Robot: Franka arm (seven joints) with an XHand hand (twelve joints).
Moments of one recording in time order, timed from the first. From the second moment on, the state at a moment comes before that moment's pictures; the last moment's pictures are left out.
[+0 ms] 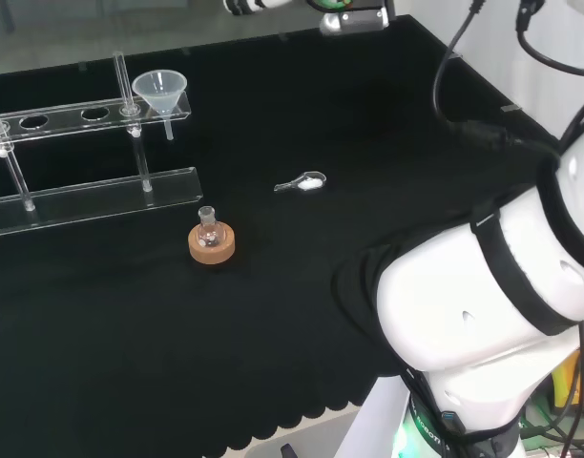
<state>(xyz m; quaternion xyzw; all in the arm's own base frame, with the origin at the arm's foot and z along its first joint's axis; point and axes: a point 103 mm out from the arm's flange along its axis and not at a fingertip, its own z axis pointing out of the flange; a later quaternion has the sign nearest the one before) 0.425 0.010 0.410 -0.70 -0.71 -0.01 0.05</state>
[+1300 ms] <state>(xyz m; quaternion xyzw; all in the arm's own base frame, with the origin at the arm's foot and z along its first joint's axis) 0.505 0.096 0.357 -0.63 -0.77 0.02 0.13</state>
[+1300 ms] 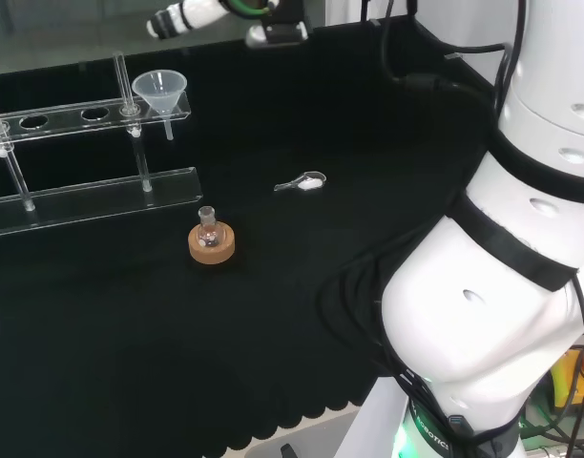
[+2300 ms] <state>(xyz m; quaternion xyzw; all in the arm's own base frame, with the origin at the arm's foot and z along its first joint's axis) 0.539 0.147 0.309 -0.61 -0.78 0.04 0.17</state>
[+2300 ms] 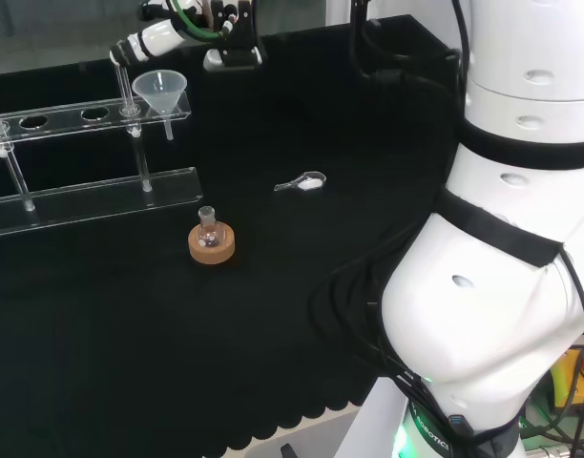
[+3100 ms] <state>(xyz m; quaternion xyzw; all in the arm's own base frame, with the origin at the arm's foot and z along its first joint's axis) 0.571 0.146 0.271 -0.61 -0.77 0.05 0.19</state>
